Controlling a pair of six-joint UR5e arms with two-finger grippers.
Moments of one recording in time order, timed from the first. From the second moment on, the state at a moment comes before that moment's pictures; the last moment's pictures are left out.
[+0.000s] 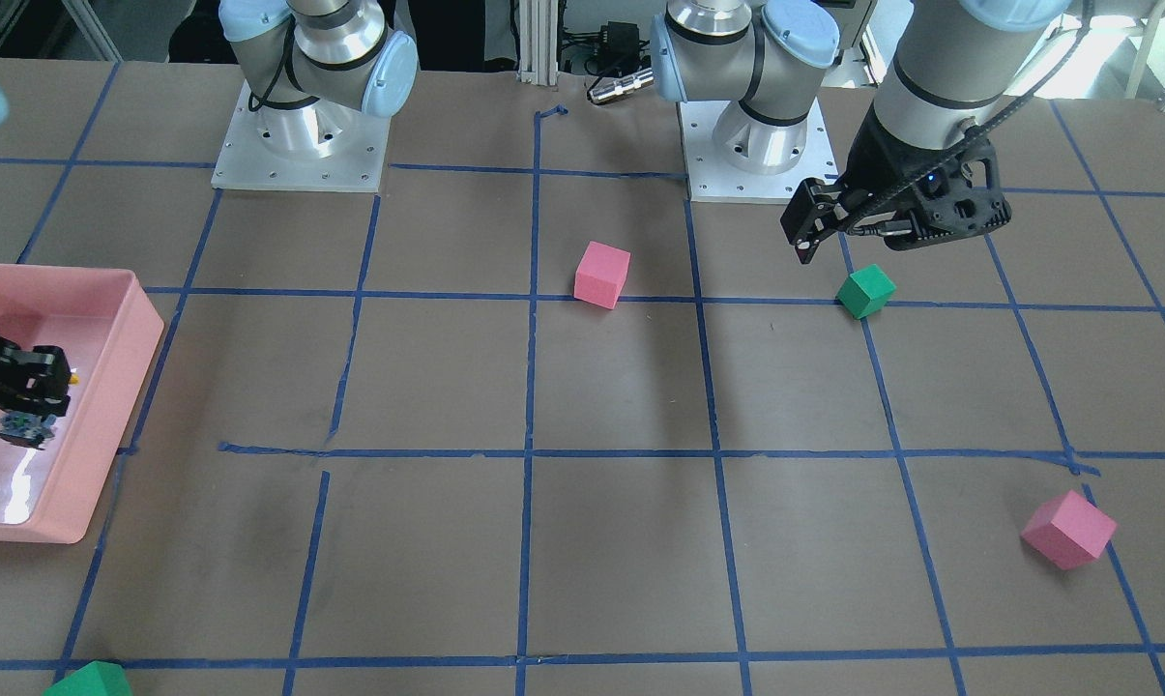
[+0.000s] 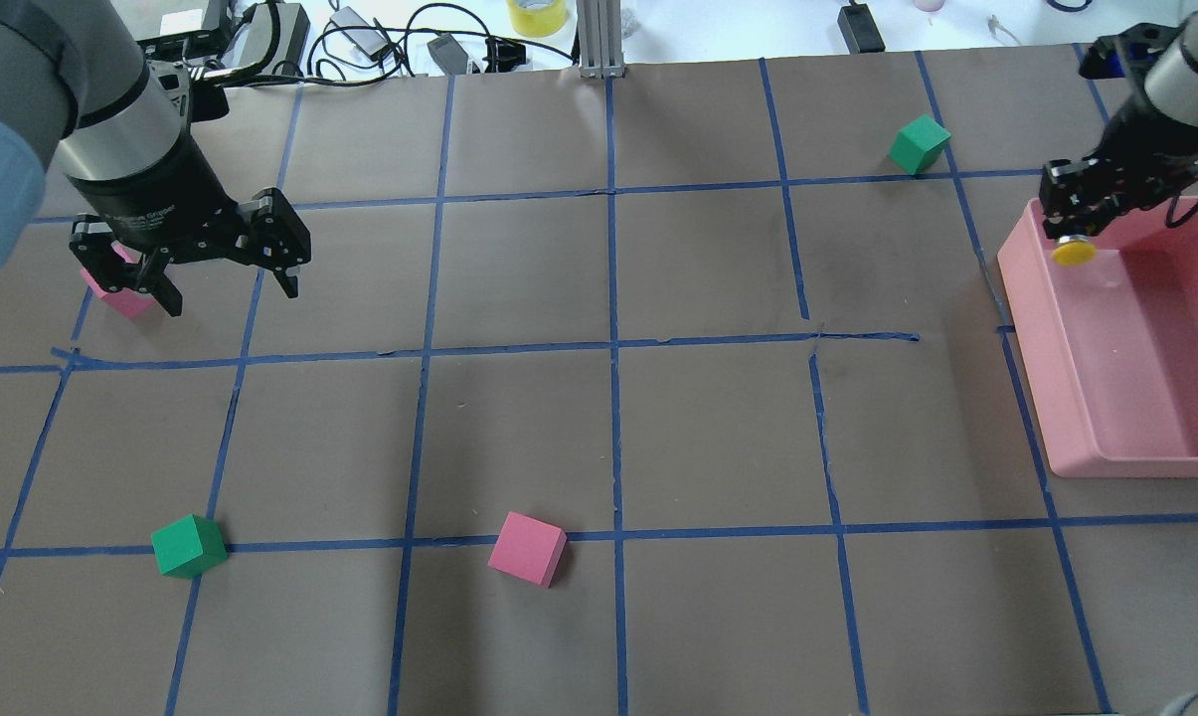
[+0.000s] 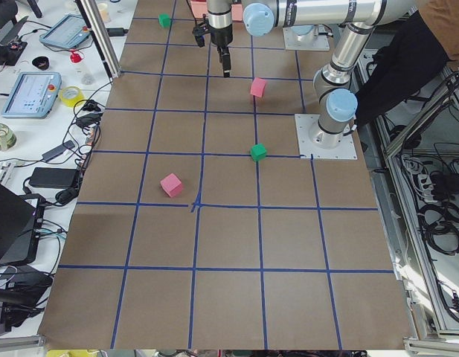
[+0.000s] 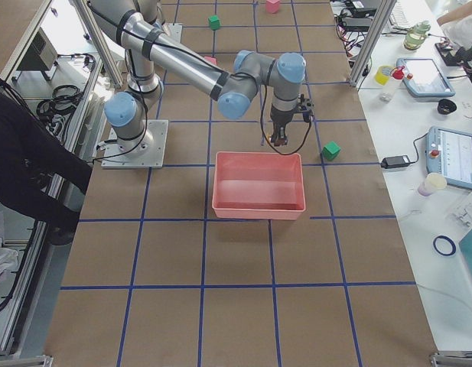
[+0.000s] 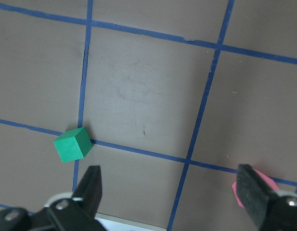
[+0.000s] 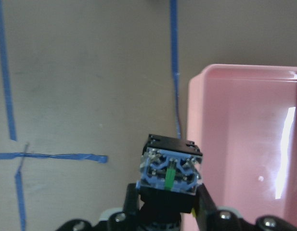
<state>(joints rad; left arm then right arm) -1.49 -1.53 -1.65 -1.60 1.67 -0.13 1.24 -1.35 1.66 -1.91 -1.59 -0.32</state>
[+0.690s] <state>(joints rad) -1.50 -1.53 -1.65 -1.59 1.67 -0.12 1.75 -1.22 1.67 -2.07 -1.57 0.14</state>
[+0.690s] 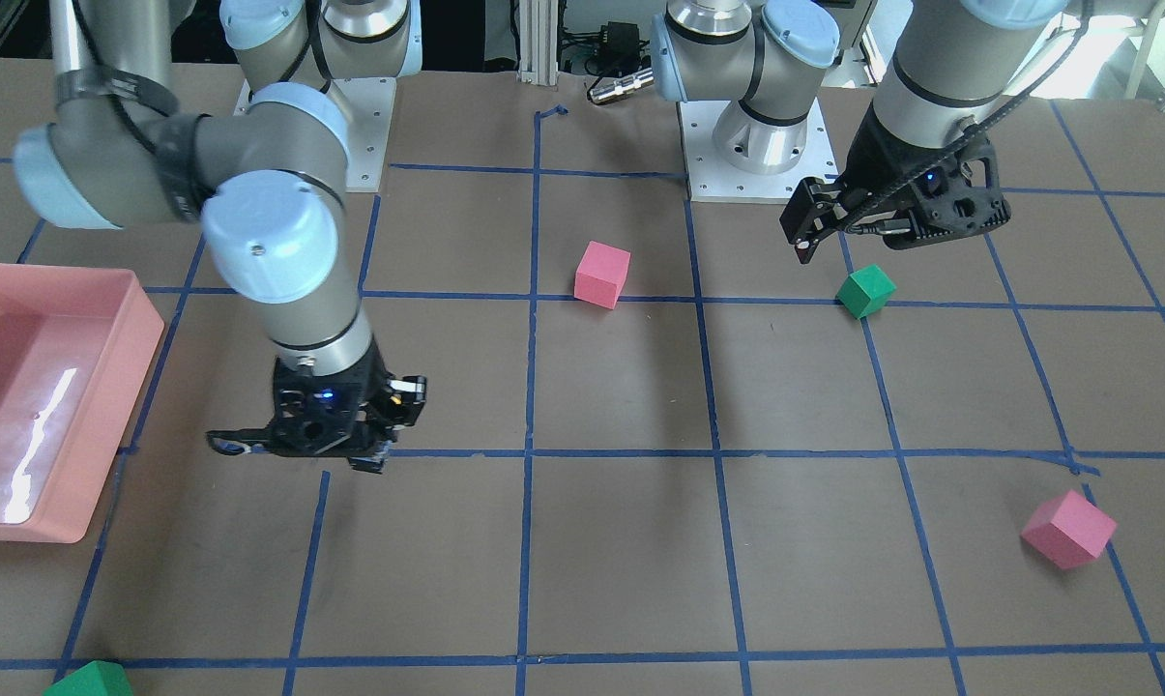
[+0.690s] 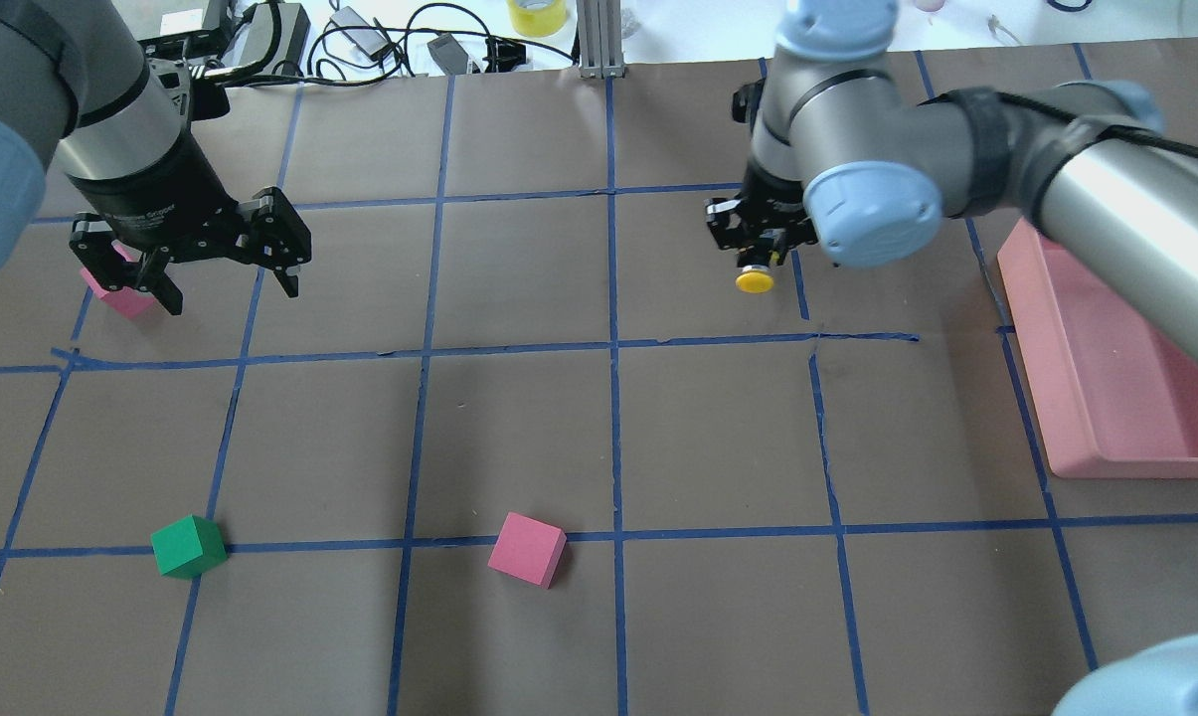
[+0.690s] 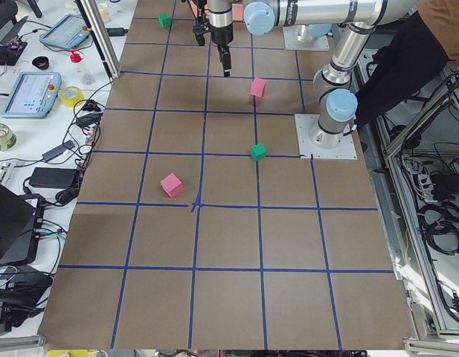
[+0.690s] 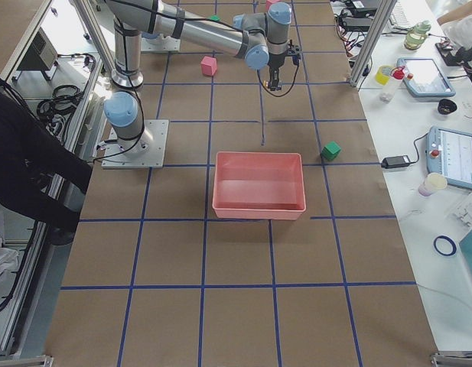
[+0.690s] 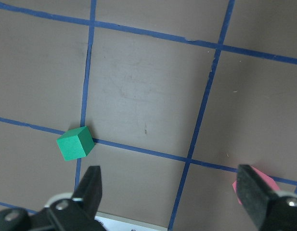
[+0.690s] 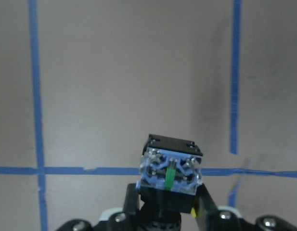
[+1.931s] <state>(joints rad) -1.50 -1.54 -1.66 -1.58 1.53 0.12 1.97 -1.03 1.67 -2.29 -1.50 0.10</state>
